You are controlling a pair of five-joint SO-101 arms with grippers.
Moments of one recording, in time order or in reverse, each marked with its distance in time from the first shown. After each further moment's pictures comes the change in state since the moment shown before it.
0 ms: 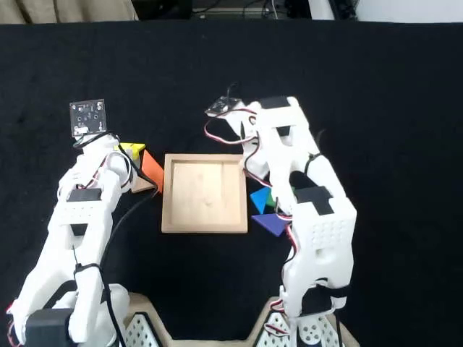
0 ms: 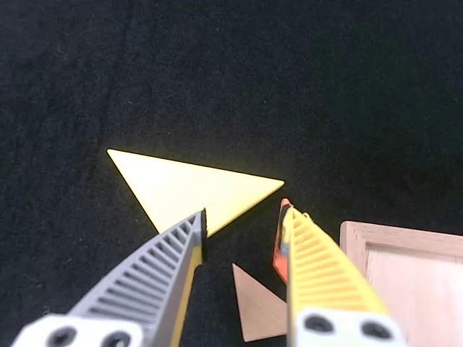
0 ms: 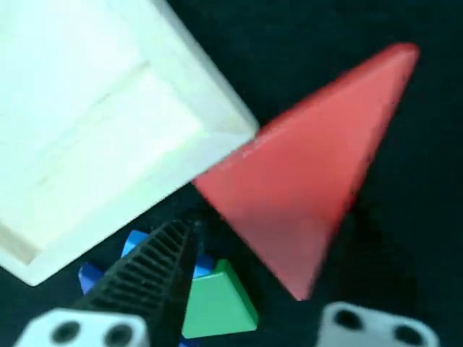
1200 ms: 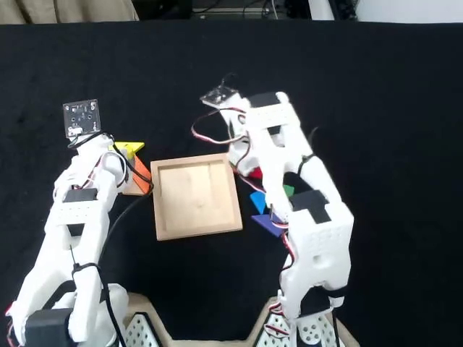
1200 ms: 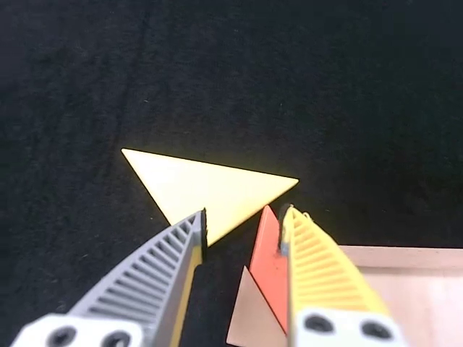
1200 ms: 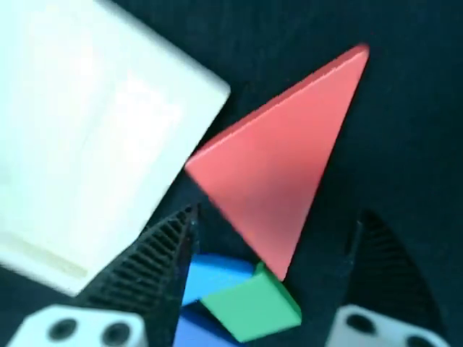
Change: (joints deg) left arm -1.9 0.0 0.0 0.0 0.0; right arm -4.2 -3.9 -0.6 0.1 -17.8
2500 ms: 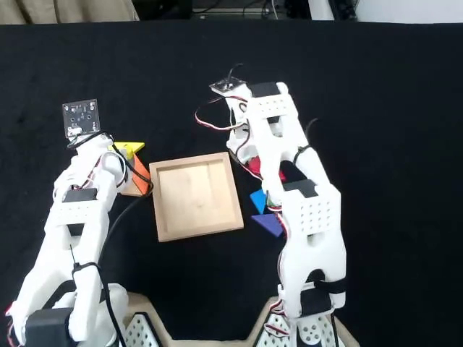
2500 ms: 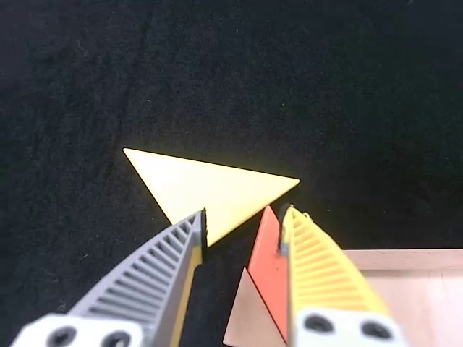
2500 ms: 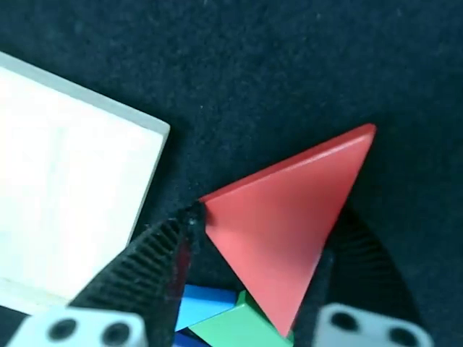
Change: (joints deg) left arm -0.1 0.0 0.0 0.0 0.0; right arm 2.5 16.3 -19.5 9.0 -3.3
